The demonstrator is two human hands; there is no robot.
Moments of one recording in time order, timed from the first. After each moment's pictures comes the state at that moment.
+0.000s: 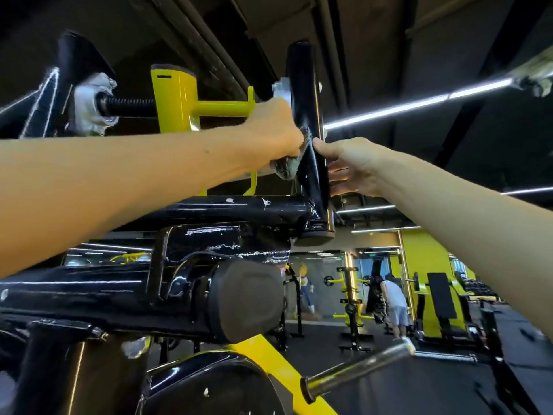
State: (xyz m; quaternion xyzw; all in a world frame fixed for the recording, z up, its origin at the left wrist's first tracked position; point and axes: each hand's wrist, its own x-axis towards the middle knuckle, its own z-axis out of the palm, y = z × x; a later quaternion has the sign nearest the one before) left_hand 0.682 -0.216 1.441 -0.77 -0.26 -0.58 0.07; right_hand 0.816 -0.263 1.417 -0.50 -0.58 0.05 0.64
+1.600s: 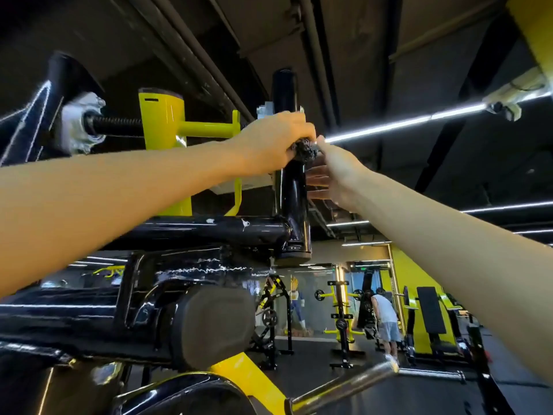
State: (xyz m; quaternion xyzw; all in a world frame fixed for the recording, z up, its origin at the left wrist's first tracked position) left_hand 0.691 -0.198 1.473 -0.78 -0.02 -0.46 0.43; right_hand 0.813 -0.270 1.425 -0.45 -0.55 0.05 0.70
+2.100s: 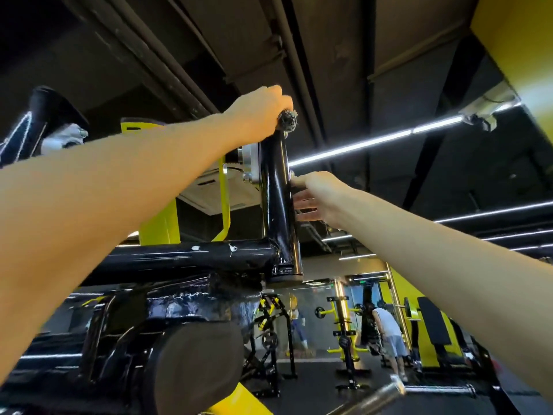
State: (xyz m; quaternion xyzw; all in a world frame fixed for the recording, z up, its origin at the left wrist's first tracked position) left_hand 0.704 -0.206 1.556 -0.73 -0.12 -0.49 0.47; right_hand 0.828 -0.257 1.436 -0.50 -0.56 0.03 0.66
